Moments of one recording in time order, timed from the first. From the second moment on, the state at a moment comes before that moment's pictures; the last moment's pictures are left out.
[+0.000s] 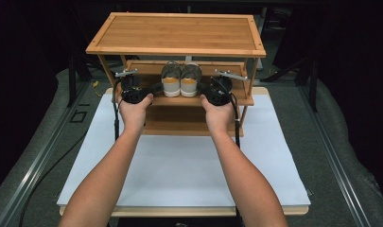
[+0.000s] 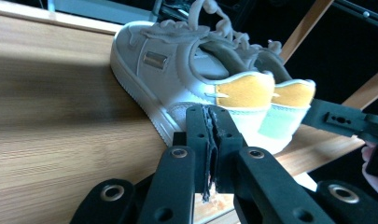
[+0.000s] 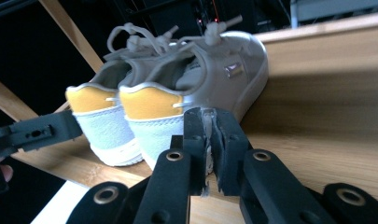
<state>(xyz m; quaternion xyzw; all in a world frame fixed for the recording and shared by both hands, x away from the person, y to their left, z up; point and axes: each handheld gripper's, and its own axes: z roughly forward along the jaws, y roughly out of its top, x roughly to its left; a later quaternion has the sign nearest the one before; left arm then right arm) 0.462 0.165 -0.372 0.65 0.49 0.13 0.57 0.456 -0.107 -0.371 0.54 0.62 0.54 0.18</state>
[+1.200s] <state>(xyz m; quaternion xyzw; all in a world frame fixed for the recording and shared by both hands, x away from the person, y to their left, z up) 0.377 0.197 -0.373 0.69 0.42 0.13 0.58 0.368 -0.128 -0.367 0.48 0.66 0.55 0.19</state>
